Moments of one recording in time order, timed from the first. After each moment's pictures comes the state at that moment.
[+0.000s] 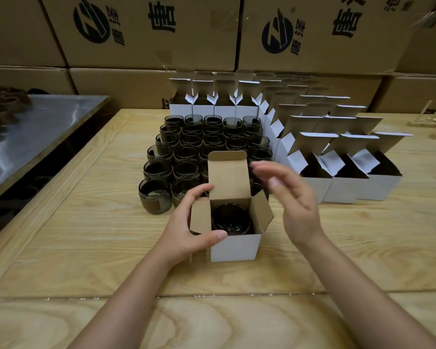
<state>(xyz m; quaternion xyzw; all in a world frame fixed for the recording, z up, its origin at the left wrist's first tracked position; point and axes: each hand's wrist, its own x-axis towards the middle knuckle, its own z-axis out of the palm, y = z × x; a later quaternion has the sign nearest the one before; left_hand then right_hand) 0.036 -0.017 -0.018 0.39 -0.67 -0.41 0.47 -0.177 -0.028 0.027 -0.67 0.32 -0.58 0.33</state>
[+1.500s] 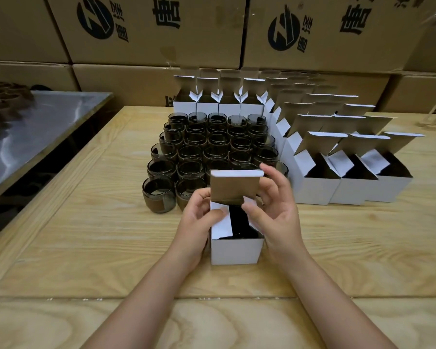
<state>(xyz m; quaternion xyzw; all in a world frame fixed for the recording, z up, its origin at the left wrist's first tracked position) 0.008 -0.022 -0.017 0.38 -0.45 -0.58 0.57 -0.141 -0.018 0.003 -0.59 0.28 -0.64 0.42</state>
